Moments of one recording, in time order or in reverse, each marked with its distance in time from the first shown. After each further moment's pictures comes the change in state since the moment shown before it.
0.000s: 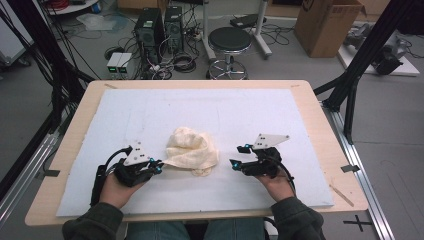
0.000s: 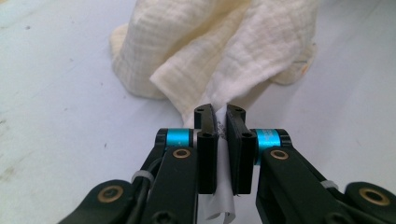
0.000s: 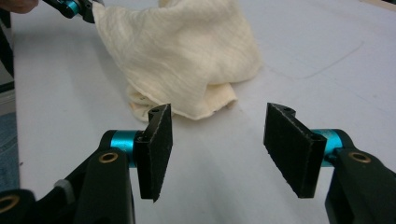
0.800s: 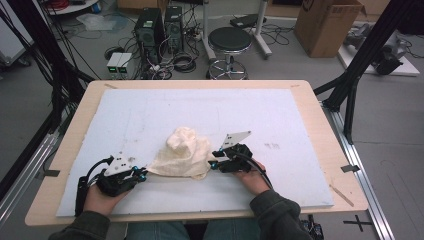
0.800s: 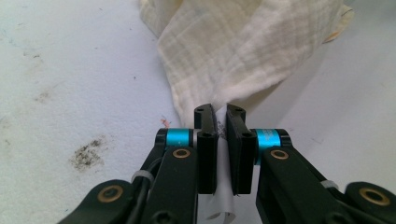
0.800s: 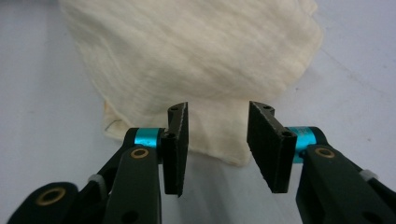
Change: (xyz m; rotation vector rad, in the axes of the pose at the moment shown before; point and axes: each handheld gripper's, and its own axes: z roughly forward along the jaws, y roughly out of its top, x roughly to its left) left arm 0.012 -0.044 -0.021 0.002 0.034 -0.053; right arm 0.005 0.013 0.080 0.147 0.080 -0.074
